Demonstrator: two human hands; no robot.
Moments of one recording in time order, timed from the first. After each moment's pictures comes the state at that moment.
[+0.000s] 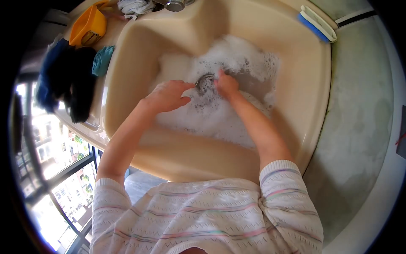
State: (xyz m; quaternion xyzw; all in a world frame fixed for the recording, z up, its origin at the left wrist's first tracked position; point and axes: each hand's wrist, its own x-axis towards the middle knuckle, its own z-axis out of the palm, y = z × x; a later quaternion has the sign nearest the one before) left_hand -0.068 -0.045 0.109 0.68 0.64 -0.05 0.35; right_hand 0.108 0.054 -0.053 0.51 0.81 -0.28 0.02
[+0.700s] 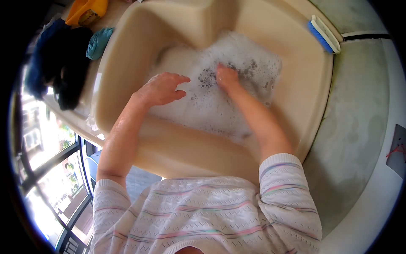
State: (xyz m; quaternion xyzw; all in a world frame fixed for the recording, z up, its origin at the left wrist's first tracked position) left_hand -0.081 -0.055 0.103 0.64 0.65 -0.03 0.40; right_hand 0.105 0.070 -0.068 0.40 0.90 -0.15 0.11
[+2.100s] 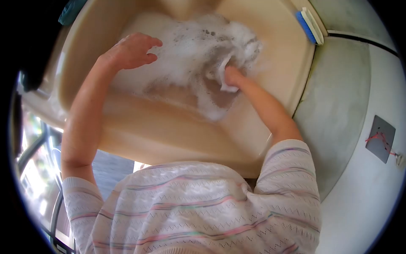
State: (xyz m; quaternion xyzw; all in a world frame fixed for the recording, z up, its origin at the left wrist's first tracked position) left_hand -0.099 -0.059 0.097 0.64 0.67 -0.01 0.37; right_hand 0.240 0.099 -0.081 0.34 0.86 -0.13 0.36
